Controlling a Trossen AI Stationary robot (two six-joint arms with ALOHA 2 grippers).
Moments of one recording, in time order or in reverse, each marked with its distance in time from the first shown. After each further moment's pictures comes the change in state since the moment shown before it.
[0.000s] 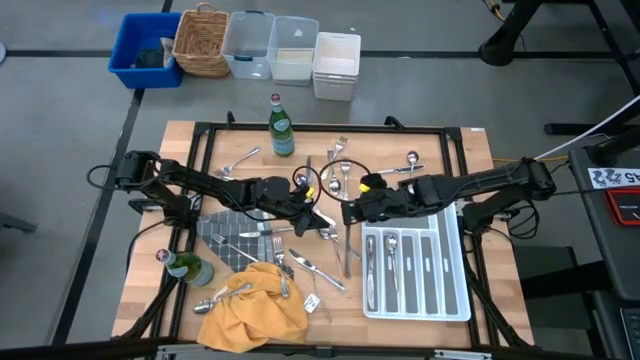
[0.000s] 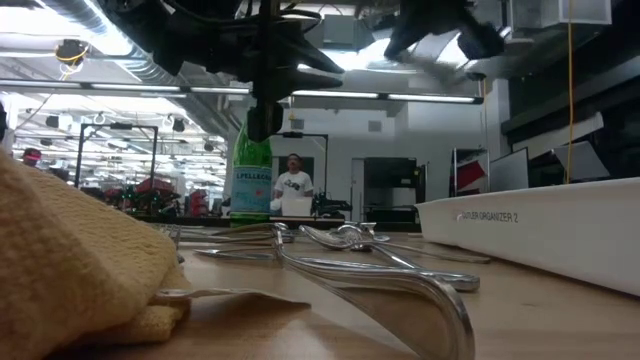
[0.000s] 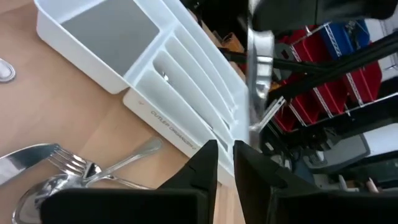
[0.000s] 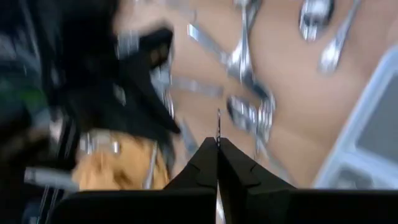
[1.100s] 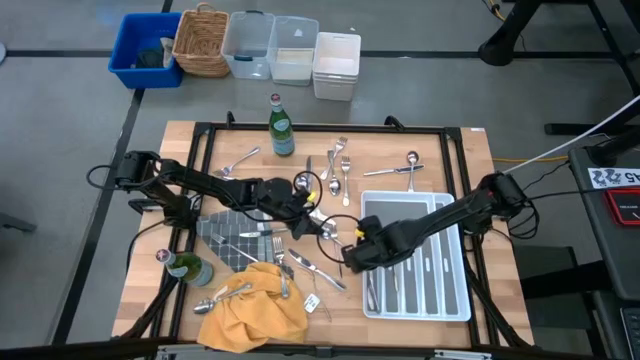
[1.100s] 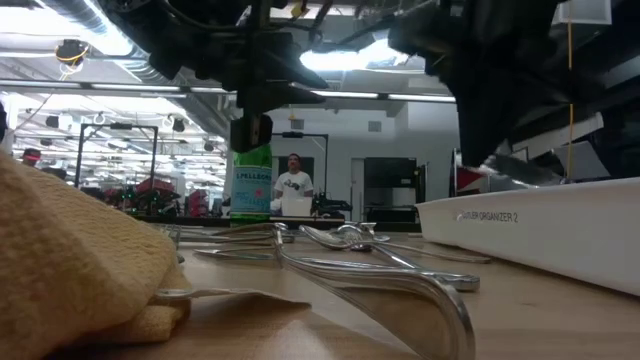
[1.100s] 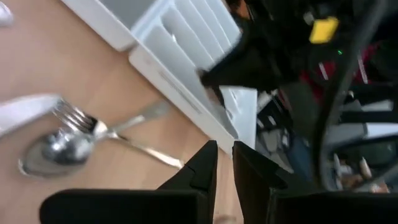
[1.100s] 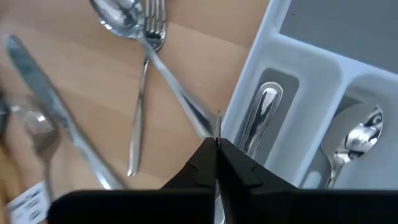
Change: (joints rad) left arm 0.000 0.000 0.000 -0.121 0.111 -0.023; right arm 0.215 0.309 0.001 -0.218 0.007 0.267
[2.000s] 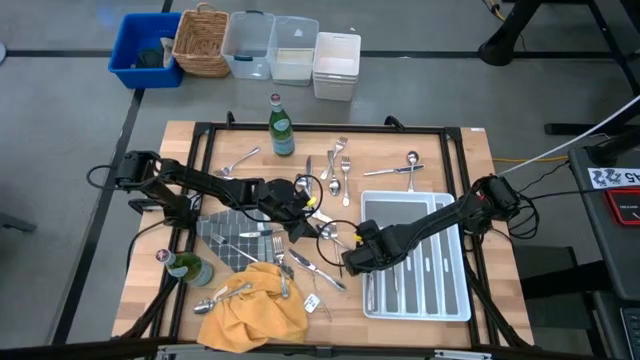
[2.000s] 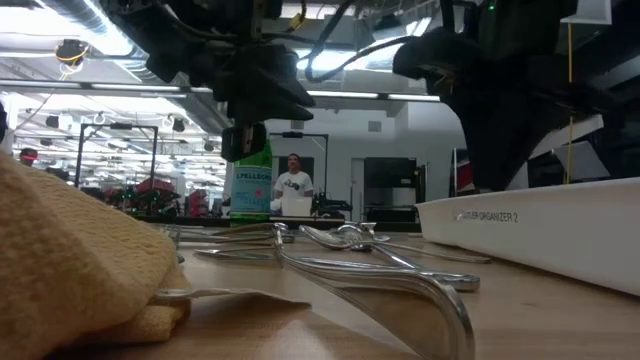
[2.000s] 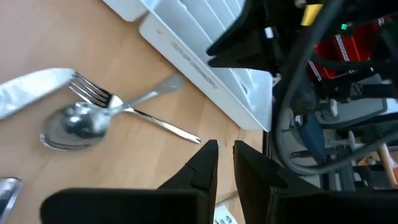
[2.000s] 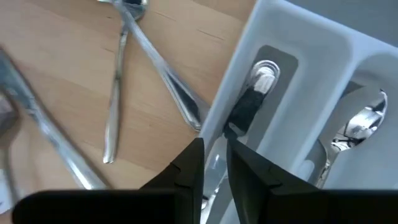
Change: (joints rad) left arm 0.021 0.000 0.000 -0.081 0.029 0.071; right arm -0.018 0.037 -0.001 -0.009 -0.071 -0.044
